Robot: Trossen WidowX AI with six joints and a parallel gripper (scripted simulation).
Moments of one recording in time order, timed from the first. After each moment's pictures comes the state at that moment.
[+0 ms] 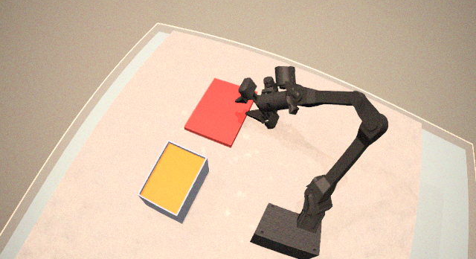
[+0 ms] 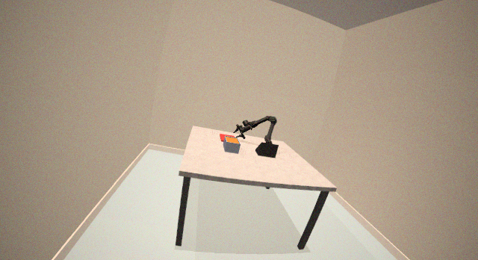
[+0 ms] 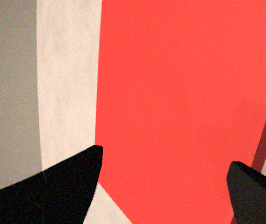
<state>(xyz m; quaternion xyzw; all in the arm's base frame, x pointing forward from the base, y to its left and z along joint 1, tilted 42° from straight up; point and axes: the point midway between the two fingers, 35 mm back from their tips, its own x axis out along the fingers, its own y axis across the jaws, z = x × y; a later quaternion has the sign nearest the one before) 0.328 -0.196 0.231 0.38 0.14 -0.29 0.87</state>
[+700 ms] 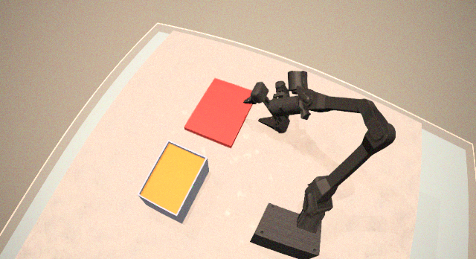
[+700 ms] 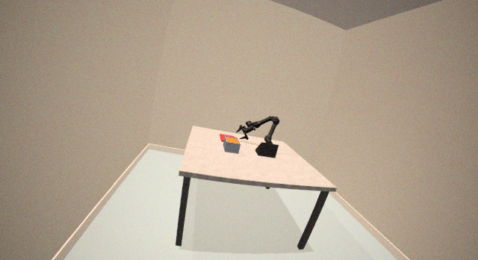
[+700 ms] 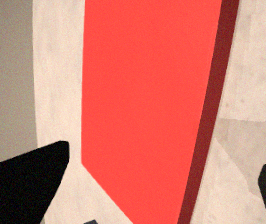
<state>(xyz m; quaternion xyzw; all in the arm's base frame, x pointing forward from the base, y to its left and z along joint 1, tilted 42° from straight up) 0.288 -0.198 0.230 0.38 0.14 -0.30 0.87</state>
